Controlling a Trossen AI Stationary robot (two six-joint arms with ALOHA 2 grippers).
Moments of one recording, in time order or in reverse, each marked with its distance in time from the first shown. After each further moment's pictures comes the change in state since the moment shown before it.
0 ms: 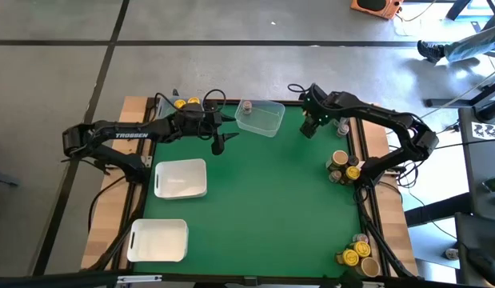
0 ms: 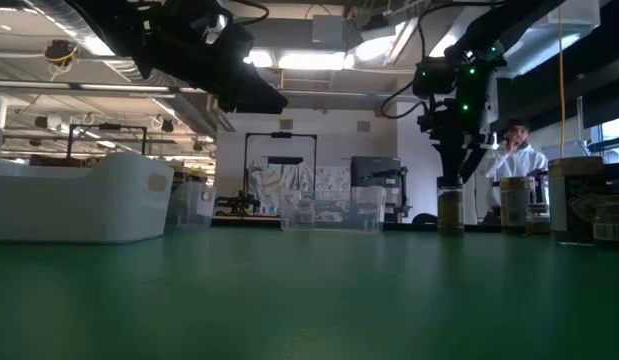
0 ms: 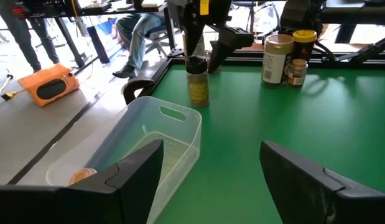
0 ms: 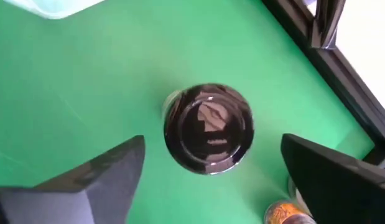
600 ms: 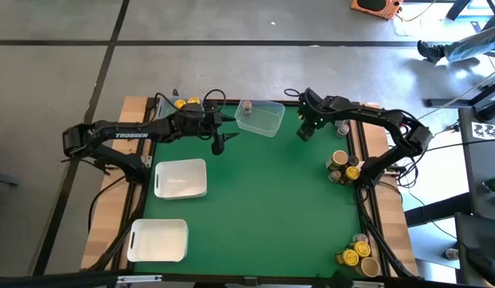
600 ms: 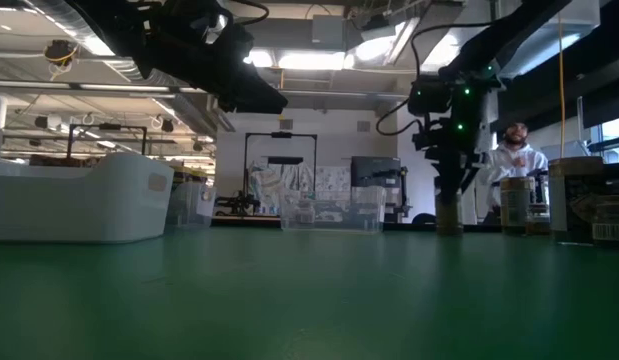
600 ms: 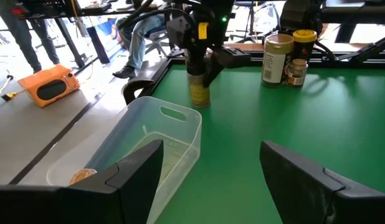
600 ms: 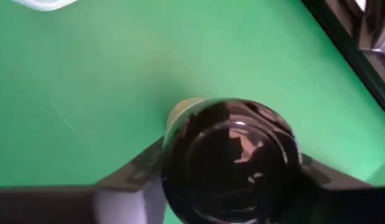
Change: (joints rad) left arm 0.000 0.000 0.000 0.000 0.000 0.000; right arm 0.021 0.074 -0.068 0.135 -0.034 -0.014
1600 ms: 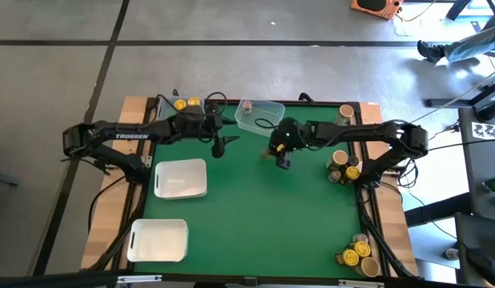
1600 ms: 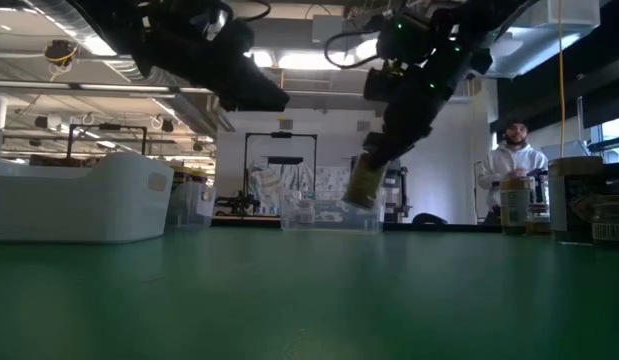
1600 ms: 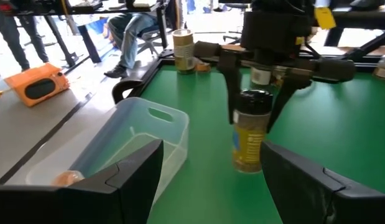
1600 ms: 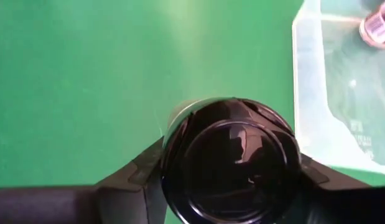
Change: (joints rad) left arm -0.036 0.000 0.000 -0.001 0.002 -0.028; right arm 0.440 0.002 0.007 0.369 -0.150 -0.057
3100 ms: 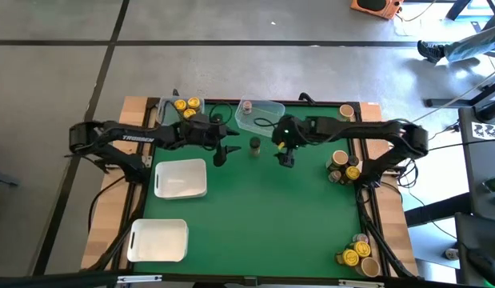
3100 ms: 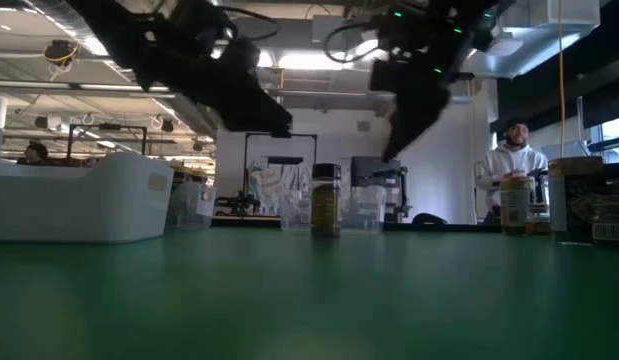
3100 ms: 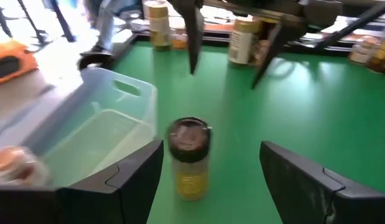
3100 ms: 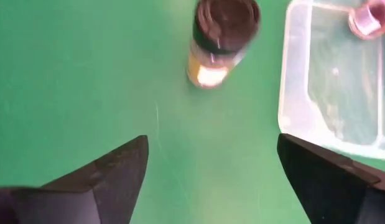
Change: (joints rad) left arm -0.052 0.086 -0.042 0.062 0.030 -0.066; right arm 0.004 -0.019 0.101 -0.240 0.046 -0.055
